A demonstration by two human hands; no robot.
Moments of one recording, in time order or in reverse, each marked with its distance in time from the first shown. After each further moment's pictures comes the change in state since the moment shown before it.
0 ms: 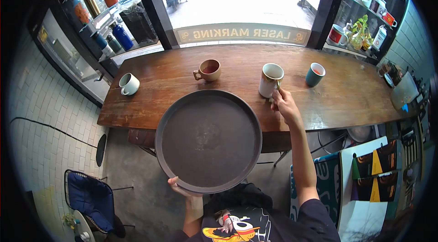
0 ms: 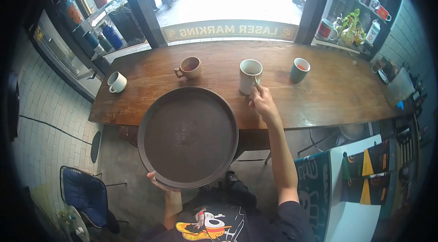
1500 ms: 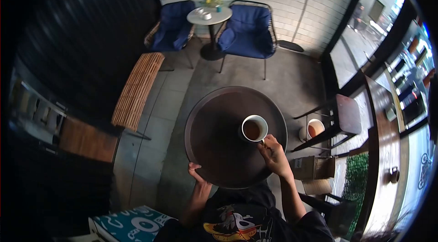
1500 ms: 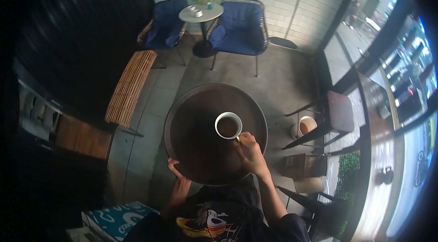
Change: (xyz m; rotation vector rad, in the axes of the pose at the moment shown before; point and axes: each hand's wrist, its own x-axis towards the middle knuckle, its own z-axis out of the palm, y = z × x) left_hand -0.502 0.026 0.005 0.094 0.414 1.484; right_hand -0.481 0.038 0.329 -0.066 -1.818 -0.635
